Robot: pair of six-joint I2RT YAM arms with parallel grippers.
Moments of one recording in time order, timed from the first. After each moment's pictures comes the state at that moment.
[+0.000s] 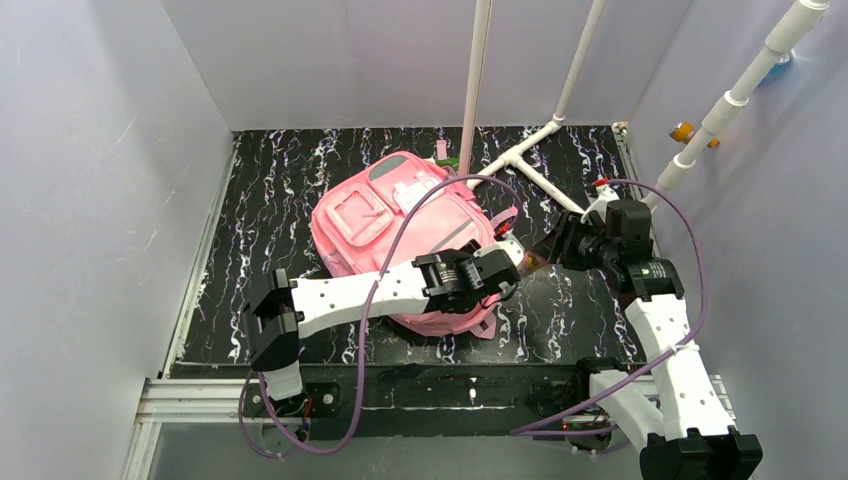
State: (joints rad) left arm -1.25 1.74 1.50 -0.82 -0.65 -0.13; right arm 0.11 0.85 0.87 -0.66 -0.36 0.36
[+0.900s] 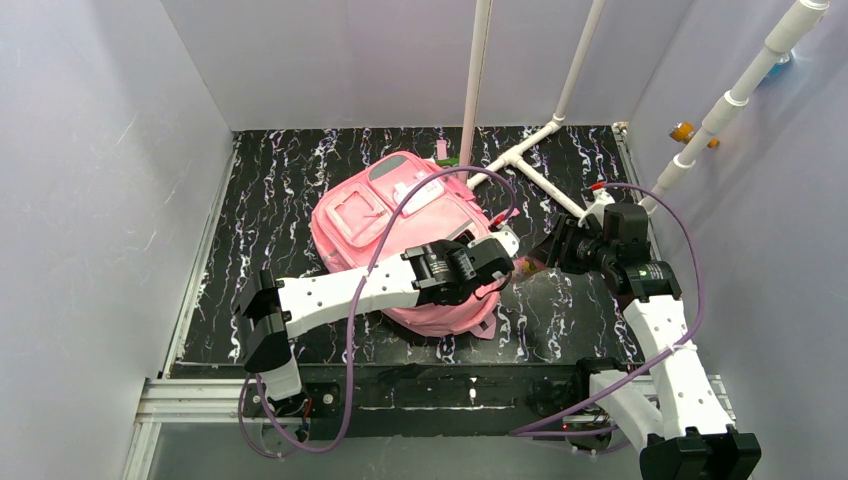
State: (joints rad) left arm -1.23 1.71 1.54 -0.86 -0.65 -0.09; right arm 0.11 0.85 0.84 -0.66 -0.39 0.36
